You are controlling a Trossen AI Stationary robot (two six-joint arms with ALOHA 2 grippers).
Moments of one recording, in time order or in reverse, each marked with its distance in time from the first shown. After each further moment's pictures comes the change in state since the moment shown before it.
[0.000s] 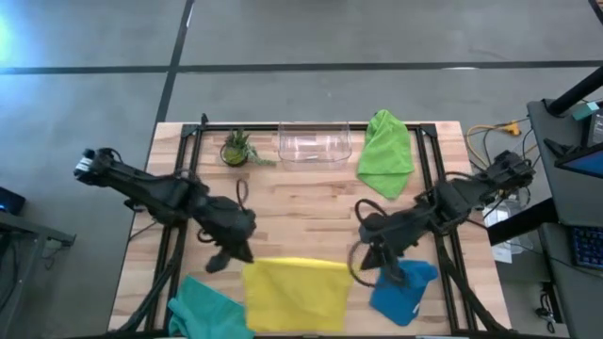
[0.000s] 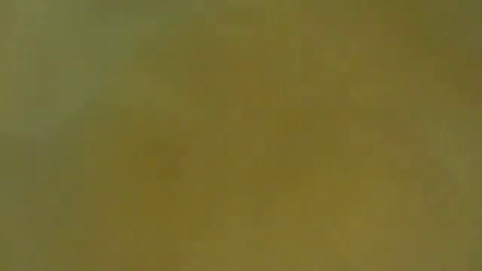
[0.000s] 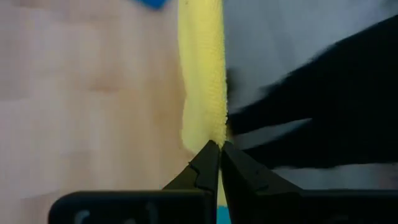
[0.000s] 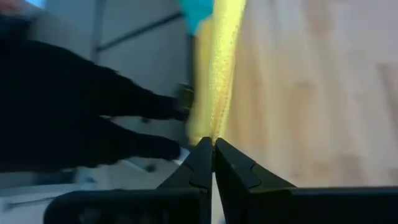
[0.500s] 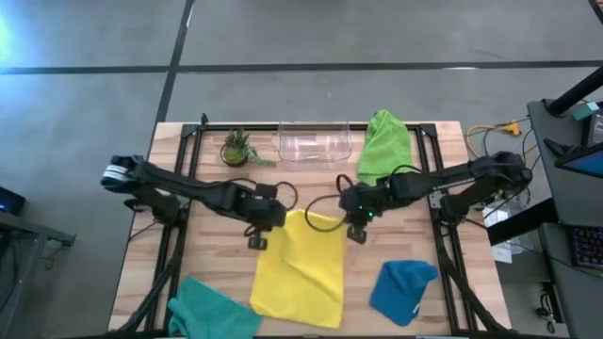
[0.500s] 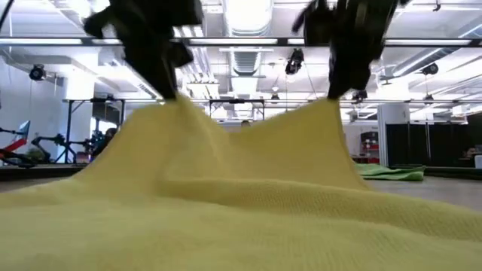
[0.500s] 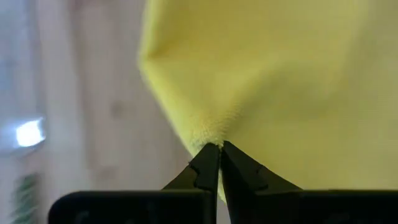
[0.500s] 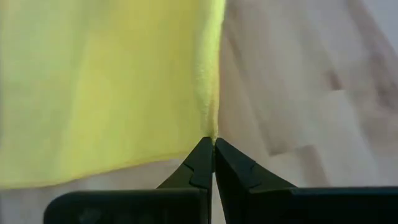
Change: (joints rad) left arm 0.170 0.329 -0.003 -0.076 -0.448 0.401; right arm -0.366 0.012 -0.518 0.274 0.093 -0.236
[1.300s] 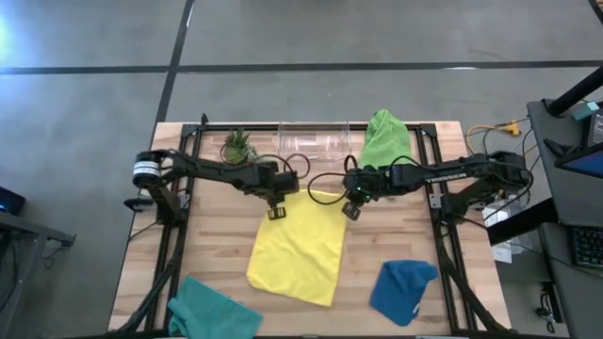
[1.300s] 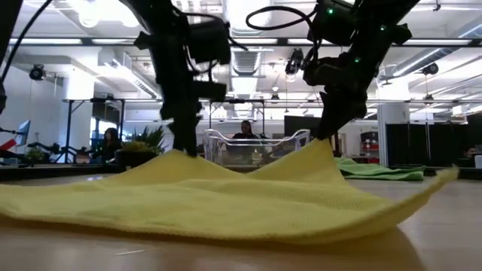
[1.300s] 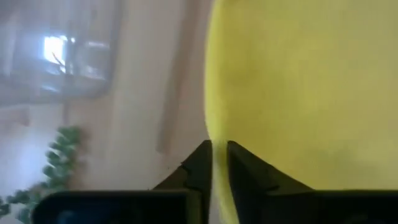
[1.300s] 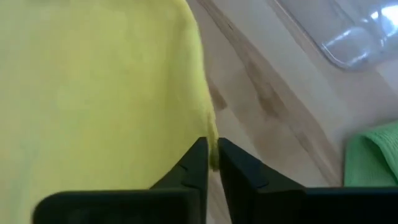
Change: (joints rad) left arm 0.286 0.181 -0.021 0.126 -0.045 -0.054; right arm -0.178 -0.001 -0.170 0.195 0.173 -0.021
